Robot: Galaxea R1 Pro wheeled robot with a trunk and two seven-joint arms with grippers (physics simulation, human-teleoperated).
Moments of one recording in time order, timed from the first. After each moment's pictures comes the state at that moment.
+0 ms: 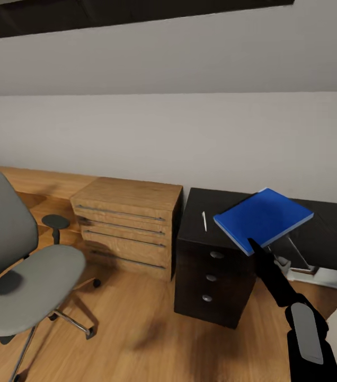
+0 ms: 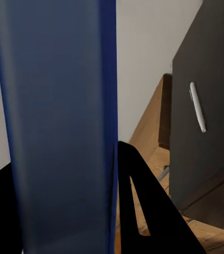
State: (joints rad) left arm -0.11 -0.04 0.20 -0.41 -0.03 -0.19 0.26; right arm -0.36 0.13 -0.52 -1.39 -0.95 0.56 0.38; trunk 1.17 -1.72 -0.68
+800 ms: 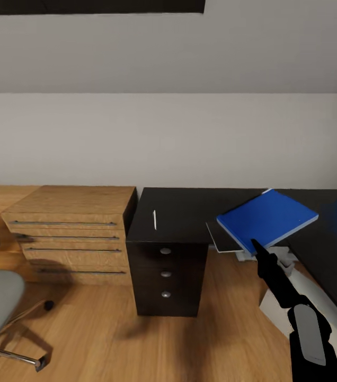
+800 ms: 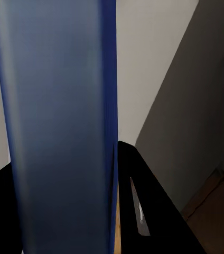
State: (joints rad) left arm -0.11 -0.04 0.21 -0.40 -0.03 -0.27 0.26; right arm -0.36 0.13 -0.55 -1.38 -0.95 0.56 0.38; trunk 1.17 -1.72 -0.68
